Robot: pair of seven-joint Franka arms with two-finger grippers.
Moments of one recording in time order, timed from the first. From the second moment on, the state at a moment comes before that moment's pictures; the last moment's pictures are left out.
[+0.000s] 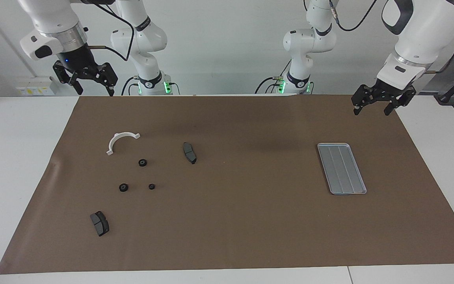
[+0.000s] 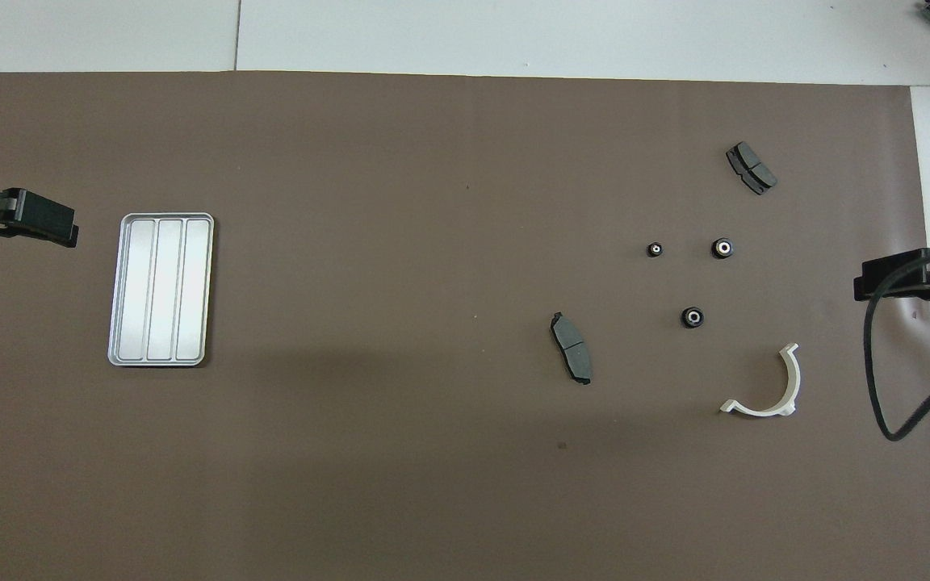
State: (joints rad) left arm -0.03 0.08 -0.04 -1.46 0.03 1.54 0.06; right arm 0.07 -0.10 -0.06 -1.61 -0.02 1.51 0.10
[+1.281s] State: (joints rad) left arm -0.03 0.08 -0.04 -1.46 0.03 1.54 0.06; right arm 0.07 -0.10 -0.06 -1.71 -0.02 1.59 0.08
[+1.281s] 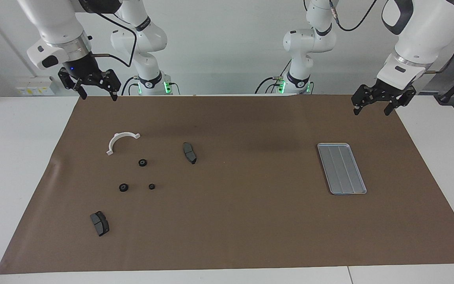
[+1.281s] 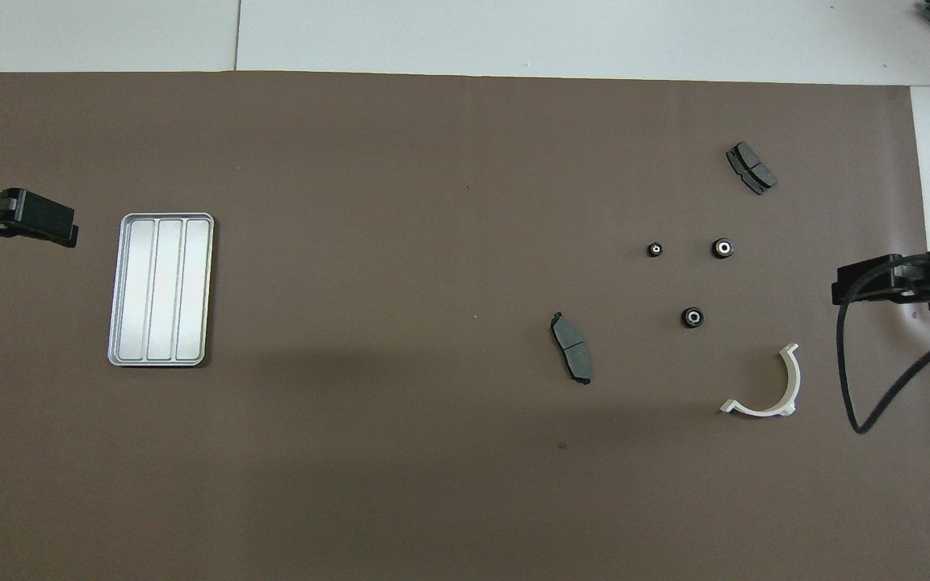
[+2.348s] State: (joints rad) left arm -0.03 0.08 -0.04 -1.46 0.03 1.54 0.06; right arm 0.10 0.02 -0.05 -2.02 -0.02 2.03 0.00
